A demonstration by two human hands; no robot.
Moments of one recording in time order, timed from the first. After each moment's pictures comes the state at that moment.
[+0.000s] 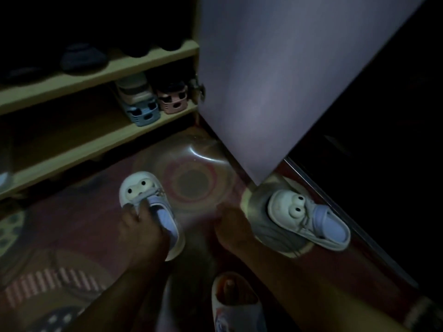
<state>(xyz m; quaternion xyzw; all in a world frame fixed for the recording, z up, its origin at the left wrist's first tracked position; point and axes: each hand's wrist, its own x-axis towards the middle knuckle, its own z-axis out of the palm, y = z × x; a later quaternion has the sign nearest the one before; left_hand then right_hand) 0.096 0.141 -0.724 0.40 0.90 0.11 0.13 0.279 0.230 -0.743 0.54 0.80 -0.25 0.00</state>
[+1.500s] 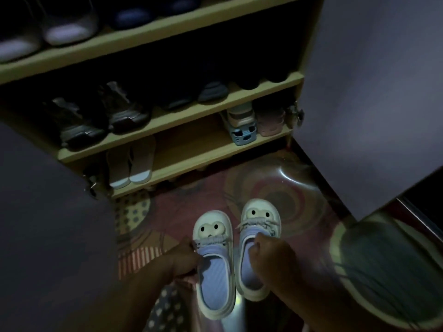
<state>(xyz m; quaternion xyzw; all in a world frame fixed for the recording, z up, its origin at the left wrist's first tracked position) -0.014 0.064 -0.720 0.16 0.82 0.18 0.52 0.192 0.176 -0.738 0.41 0.89 -0.14 -0.11</state>
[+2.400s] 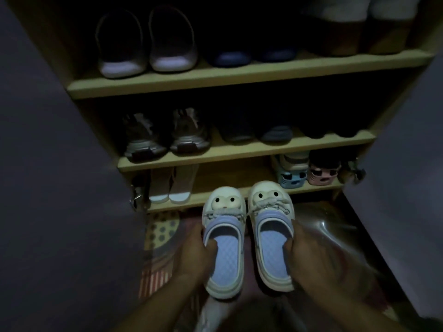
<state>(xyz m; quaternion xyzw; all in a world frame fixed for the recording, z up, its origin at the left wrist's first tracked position) -0.070 0.080 -0.681 0.24 0.88 0.36 0.19 0.108 0.260 -0.681 0.45 0.88 -0.16 -0.06</state>
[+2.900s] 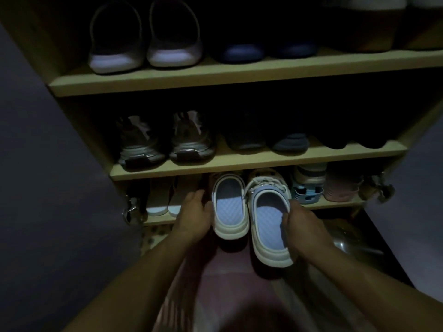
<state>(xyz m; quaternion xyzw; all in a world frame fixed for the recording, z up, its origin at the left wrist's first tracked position) -0.182 0.161 -0.691 0.30 0.90 0.30 0.10 0.018 0.334 -0.683 0.43 0.88 -0.21 -0.08</state>
